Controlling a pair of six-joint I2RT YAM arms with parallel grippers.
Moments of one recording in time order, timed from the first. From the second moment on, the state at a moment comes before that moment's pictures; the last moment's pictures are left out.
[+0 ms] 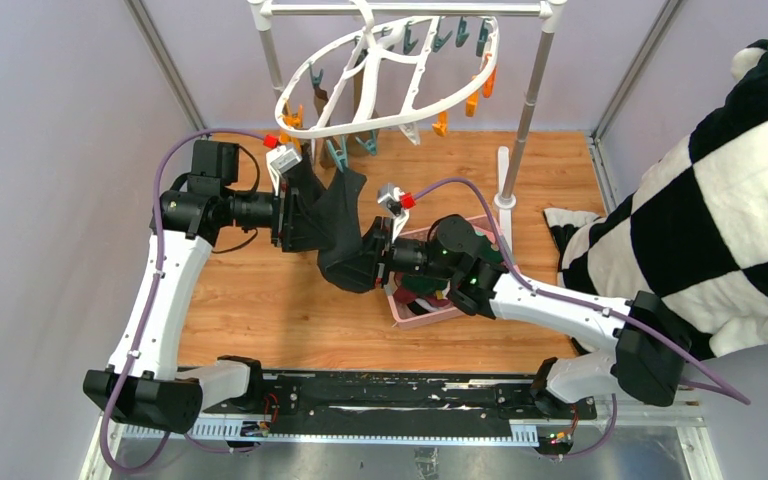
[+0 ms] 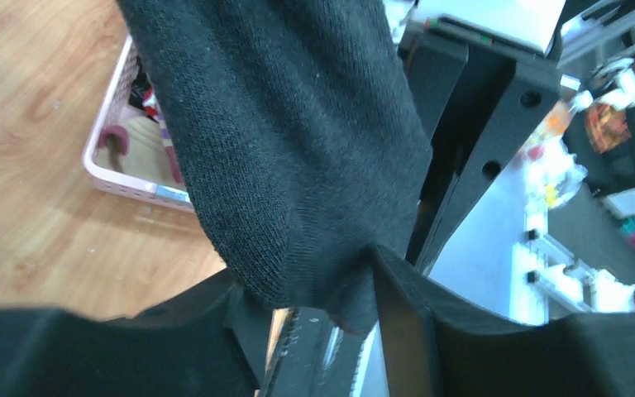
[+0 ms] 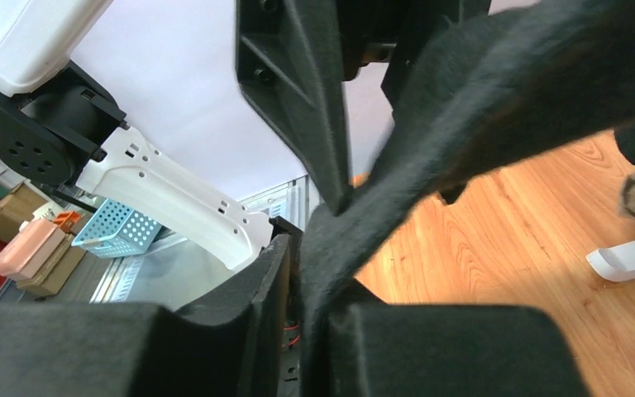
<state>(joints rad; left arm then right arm) -0.14 1.18 1.40 -1.03 1.18 0.19 1.01 1.33 0.90 0.62 -0.49 0.50</state>
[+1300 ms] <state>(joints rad) -0.19 1.10 1.40 -1.02 0.94 0.20 1.02 1.56 1.42 0.37 0.27 0.15</state>
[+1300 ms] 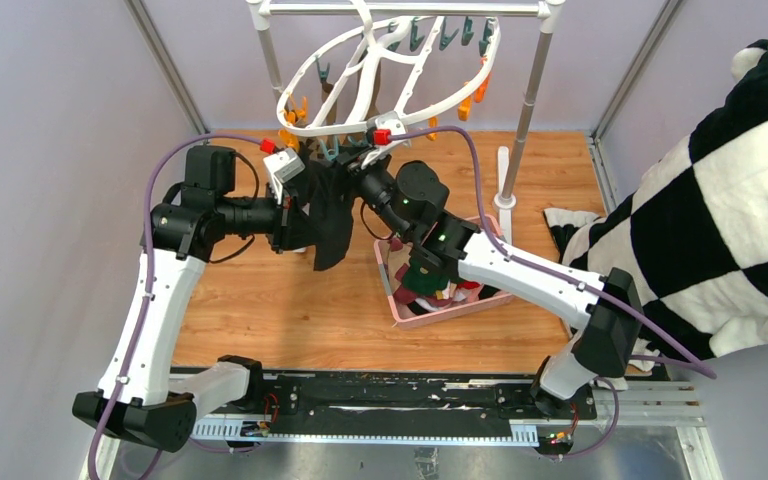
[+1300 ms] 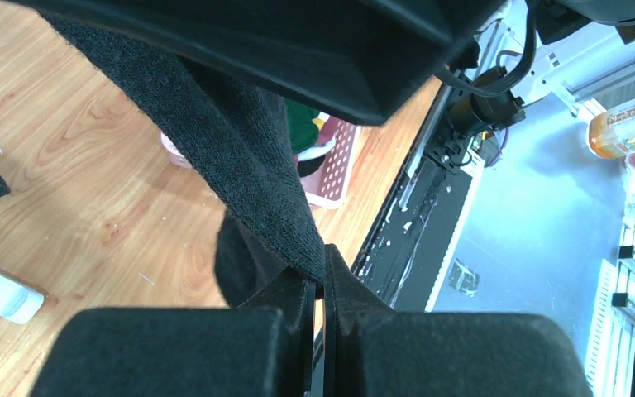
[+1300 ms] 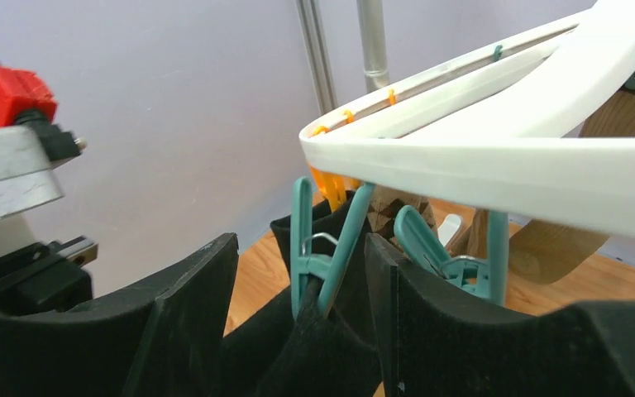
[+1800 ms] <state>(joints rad) -0.19 1.09 1.40 -1.02 0.92 0.19 0.98 1.61 1.46 0.42 0.29 0.18</state>
